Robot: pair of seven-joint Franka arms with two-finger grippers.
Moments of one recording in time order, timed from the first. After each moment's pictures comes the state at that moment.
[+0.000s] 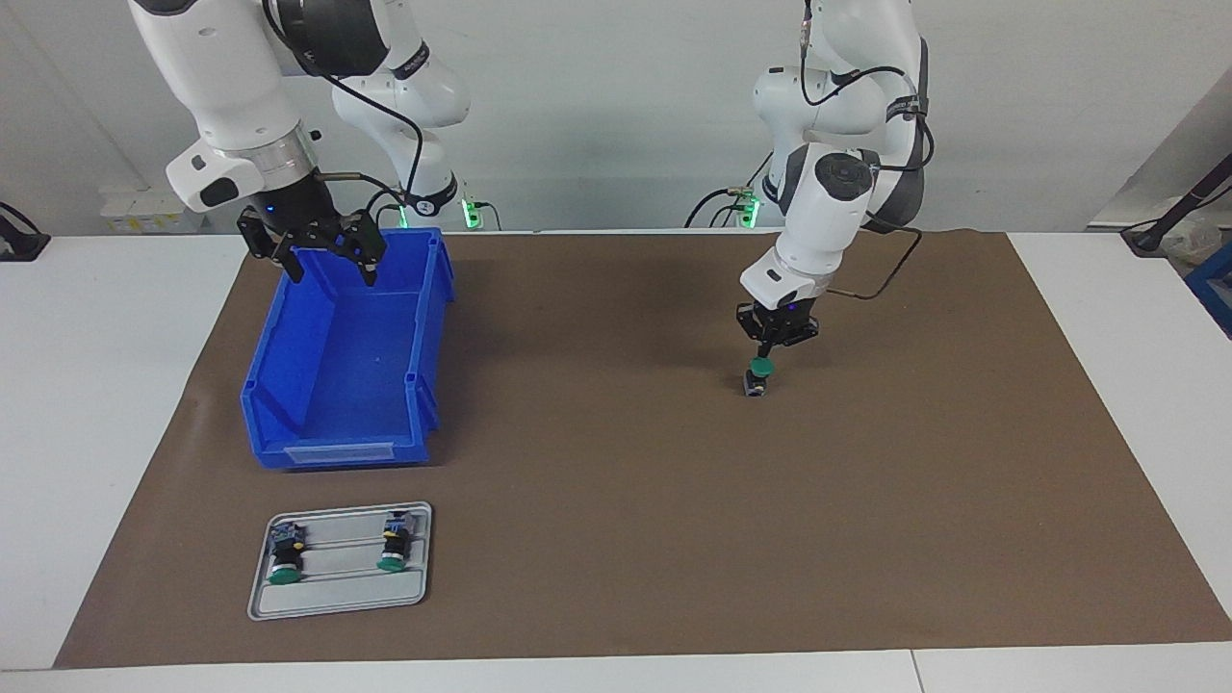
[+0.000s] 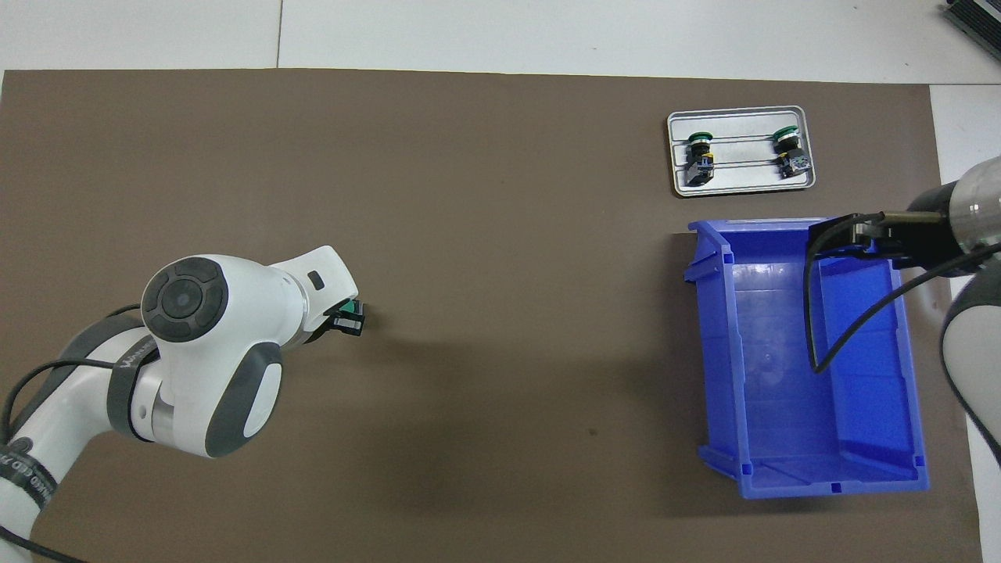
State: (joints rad) left arm -0.35 0.00 -0.04 -2.24 -0.07 2.32 -0.04; right arm 0.03 -0.04 0.03 -1.68 0.01 1.68 0.17
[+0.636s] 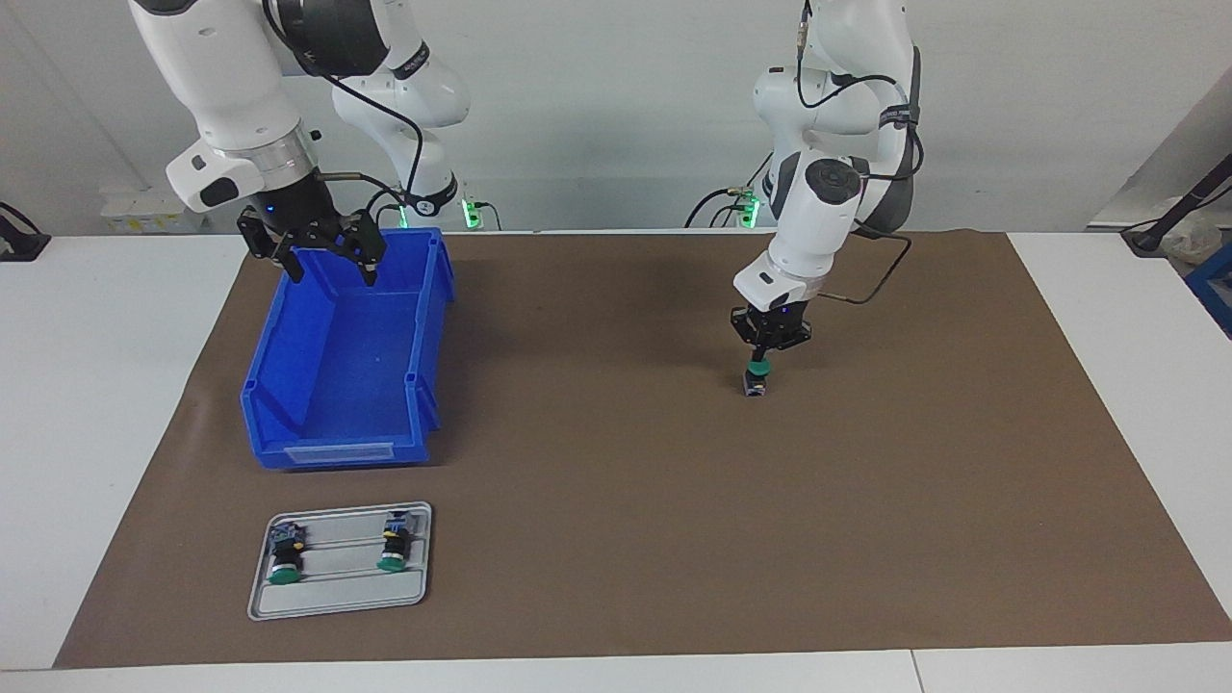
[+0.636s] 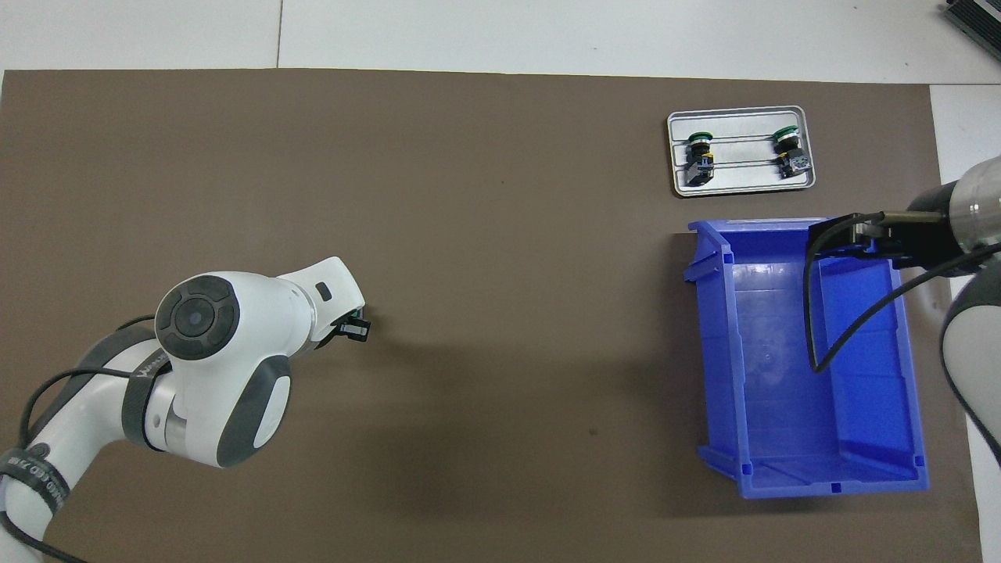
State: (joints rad) left arm -0.36 -0.01 -0.04 -2.29 -0.07 2.38 -0.04; right arm 0.03 -0.04 0.03 -1.68 0.01 1.68 0.17
